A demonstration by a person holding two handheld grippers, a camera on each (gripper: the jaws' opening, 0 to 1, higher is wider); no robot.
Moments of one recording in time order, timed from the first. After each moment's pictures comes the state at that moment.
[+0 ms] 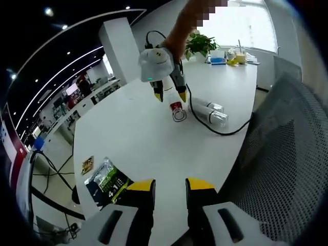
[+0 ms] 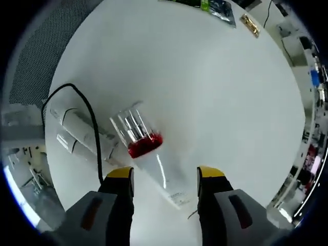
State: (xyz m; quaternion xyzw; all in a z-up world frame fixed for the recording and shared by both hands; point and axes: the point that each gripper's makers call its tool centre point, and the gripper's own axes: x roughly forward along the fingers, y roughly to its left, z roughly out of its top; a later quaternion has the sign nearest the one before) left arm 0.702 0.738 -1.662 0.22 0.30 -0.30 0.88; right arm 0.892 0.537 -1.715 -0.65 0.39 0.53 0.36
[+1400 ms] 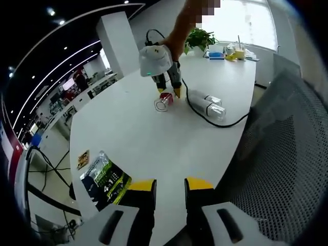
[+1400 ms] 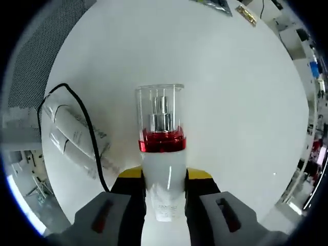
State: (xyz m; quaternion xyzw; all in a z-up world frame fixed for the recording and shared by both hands) left arm 0.698 0.739 -1.672 0.23 0.33 -0.31 0.86; right arm 0.899 0.532 -1.724 -0.60 0.41 0.53 0.43
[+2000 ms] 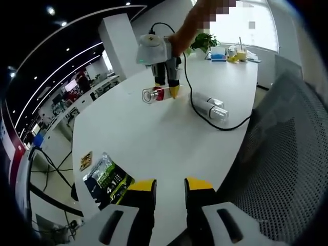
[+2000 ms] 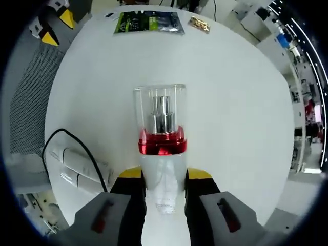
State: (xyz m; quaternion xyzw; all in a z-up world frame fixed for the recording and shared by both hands) left arm 0.701 0.741 -1.668 0.23 0.32 -0.30 0.87; right arm 0.902 0.557 -1.692 -0.52 0.40 0.50 0.56
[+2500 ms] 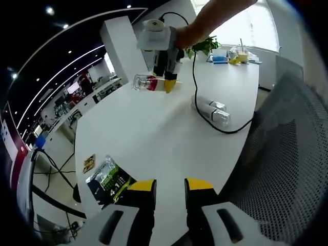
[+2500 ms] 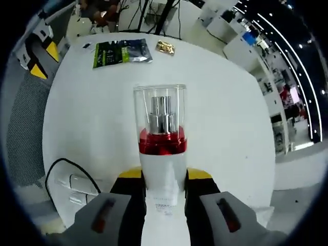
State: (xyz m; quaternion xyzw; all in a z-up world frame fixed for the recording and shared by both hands) left arm 0.704 0.742 -1.662 0.23 0.30 -0.29 0.88; right arm 0.907 0.575 -1.633 -0.47 0.34 0.42 0.70
